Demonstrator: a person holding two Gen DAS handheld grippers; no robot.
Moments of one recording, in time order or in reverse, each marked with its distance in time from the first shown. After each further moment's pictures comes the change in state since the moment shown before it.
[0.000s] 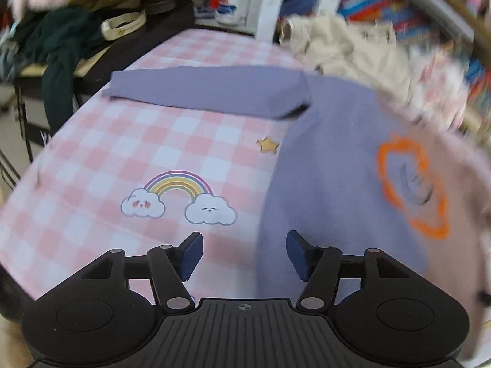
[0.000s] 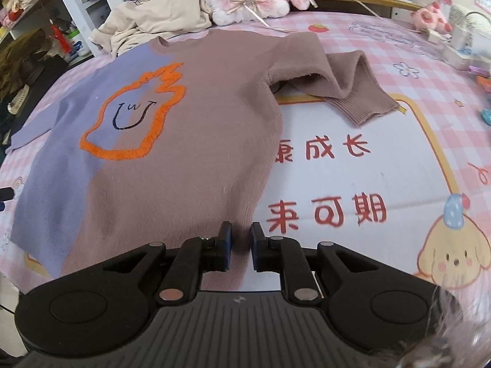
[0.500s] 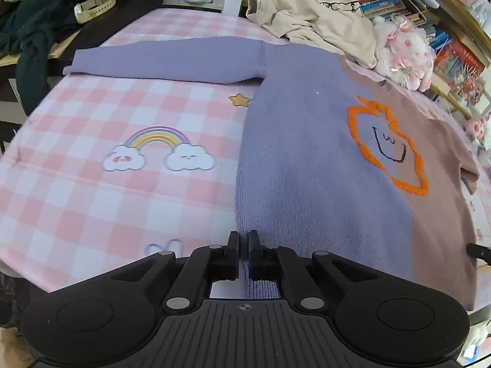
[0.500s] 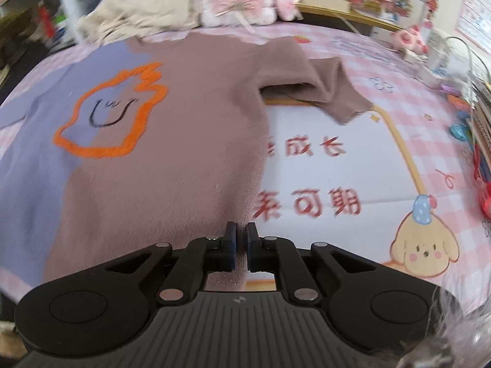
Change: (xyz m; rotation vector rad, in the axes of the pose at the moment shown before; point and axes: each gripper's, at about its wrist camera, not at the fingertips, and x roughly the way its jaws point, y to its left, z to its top) left arm -0.015 0.014 -0.031 0.066 0.055 -0.083; right arm -0.007 0.018 -0.016 -0.064 -0.021 -0.131
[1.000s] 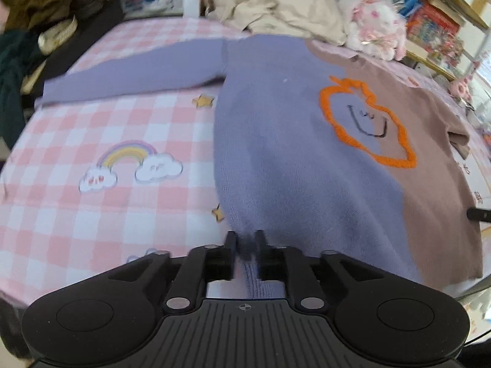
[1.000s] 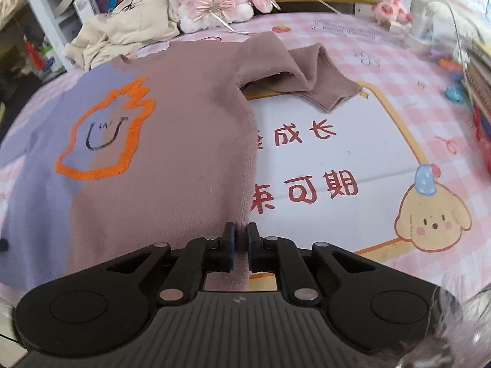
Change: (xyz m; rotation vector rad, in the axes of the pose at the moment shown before) left arm -0.002 -0.032 0.006 0.168 -0.017 -0.009; right arm -0.002 -0.036 0.006 0.214 -0.006 0.076
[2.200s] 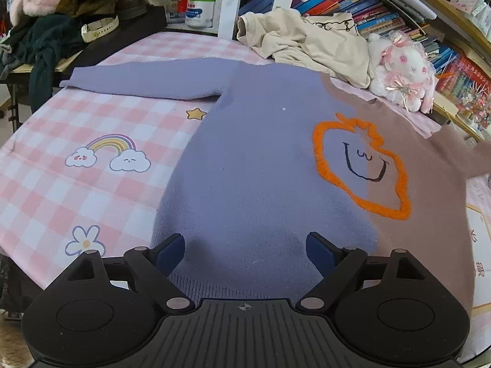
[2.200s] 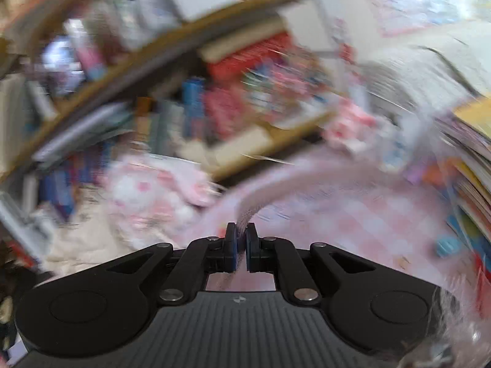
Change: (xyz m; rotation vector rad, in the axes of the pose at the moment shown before) left arm 0.014 -0.056 -0.009 -0.237 -0.099 0.123; right arm 0.005 -0.115 0.169 0.314 -0.422 0.006
